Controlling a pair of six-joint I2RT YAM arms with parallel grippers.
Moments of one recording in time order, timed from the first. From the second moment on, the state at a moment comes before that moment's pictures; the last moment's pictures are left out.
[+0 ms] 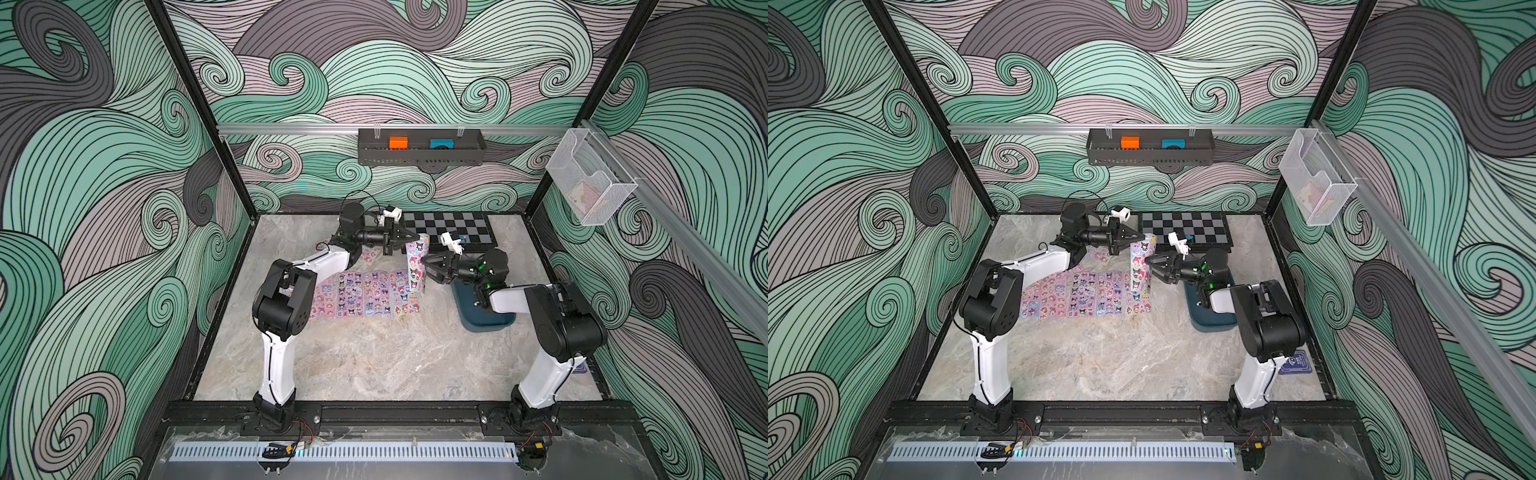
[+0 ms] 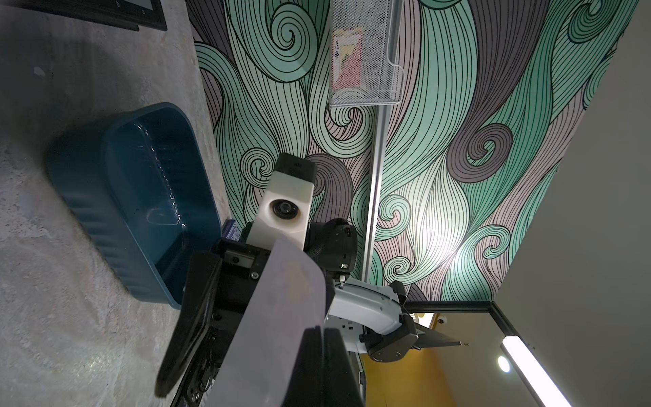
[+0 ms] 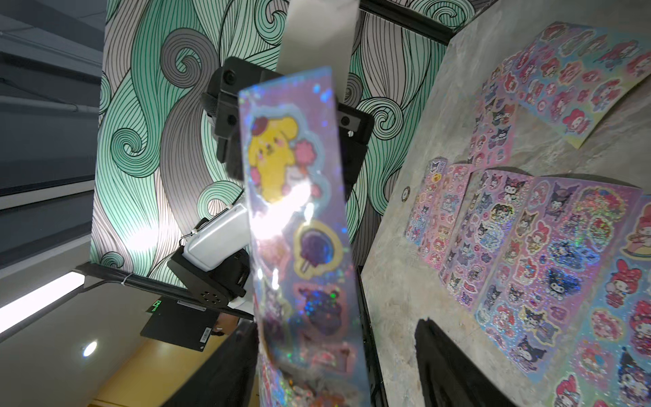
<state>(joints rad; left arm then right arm) -0.41 2.05 1.45 0.62 1.22 -1.53 0.21 1.80 0.75 1.22 -1.16 1.40</state>
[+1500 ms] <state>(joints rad) -0.24 1.99 1.40 0.00 1.10 -1.04 0.23 1.68 0.96 -0.30 -0.81 0.45</state>
